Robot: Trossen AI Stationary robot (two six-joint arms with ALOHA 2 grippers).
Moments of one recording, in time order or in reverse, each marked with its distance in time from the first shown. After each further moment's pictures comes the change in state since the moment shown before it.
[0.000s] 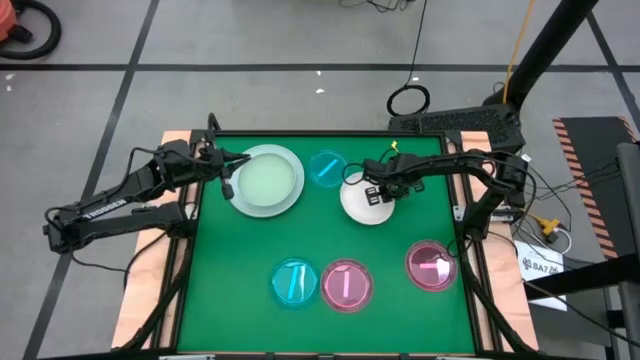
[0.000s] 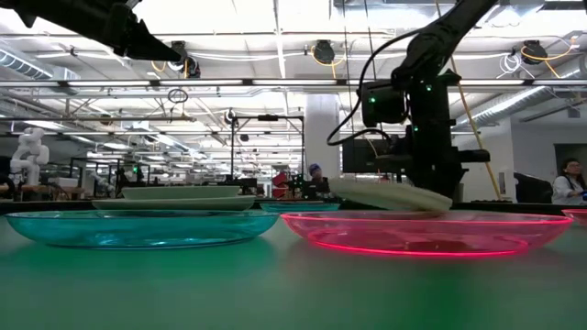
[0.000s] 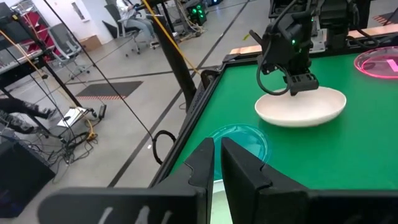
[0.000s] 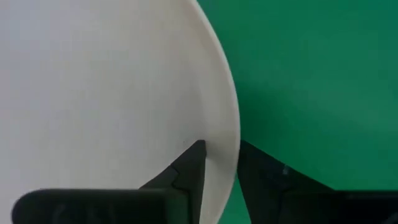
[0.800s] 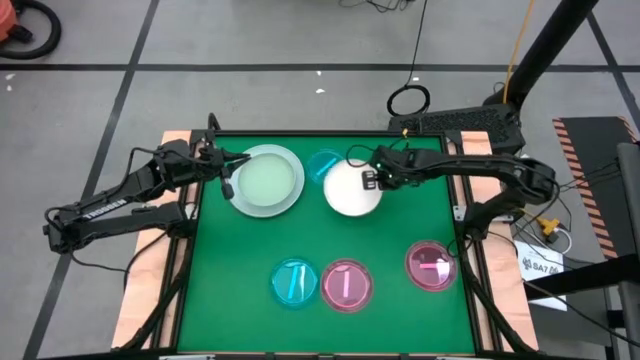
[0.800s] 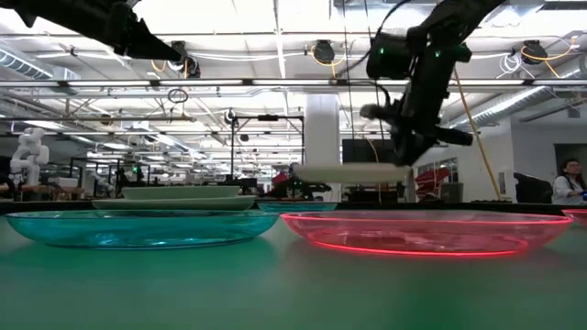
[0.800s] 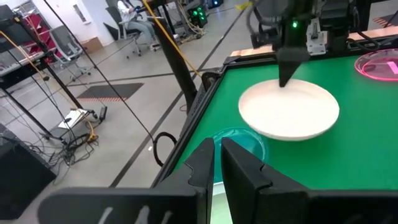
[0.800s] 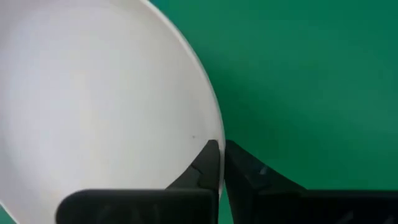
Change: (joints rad) left arm 0.000 0.000 0.000 0.008 0.000 0.000; right arm 0.001 -0.234 -0.006 0.156 -0.024 0.113
